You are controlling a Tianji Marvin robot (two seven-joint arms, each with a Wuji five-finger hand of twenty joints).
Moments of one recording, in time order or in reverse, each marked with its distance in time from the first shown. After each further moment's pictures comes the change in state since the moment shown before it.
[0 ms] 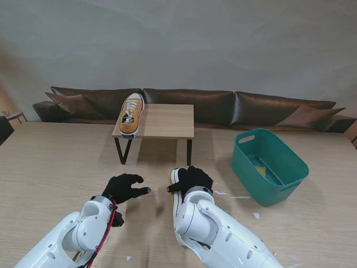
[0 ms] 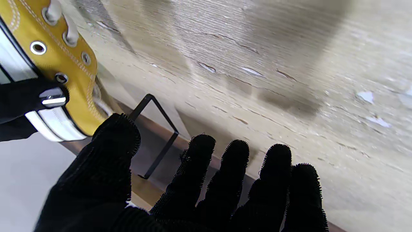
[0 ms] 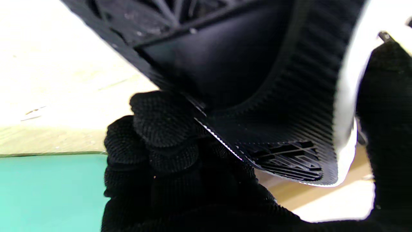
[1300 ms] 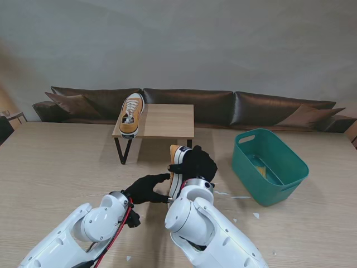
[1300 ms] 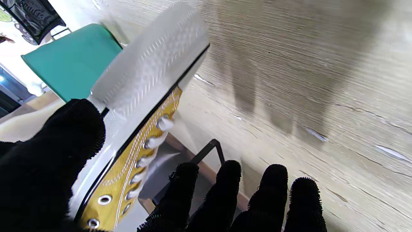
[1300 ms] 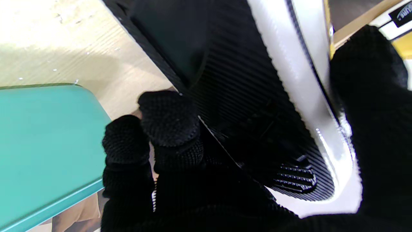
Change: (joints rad) left arm -0.110 0.004 0.120 0.031 -0.220 -0.101 -0.161; right arm -0.085 -0.084 0.101 -0.130 -0.018 -0.004 -0.290; left_hand -0.416 -0.360 0.622 -0.073 -0.274 -0.117 -0.133 -0.204 -0.251 -0.057 -0.043 -0.052 -0.177 -0.058 -0.136 -0.056 -0.045 -0.026 -0.273 0.105; right_hand 0.099 -0.073 0.002 0.000 0.033 0.007 0.041 -0.280 0.021 0.035 -0.132 -0.034 0.030 -0.055 -0.008 0.001 0.000 0.022 0.000 -0.007
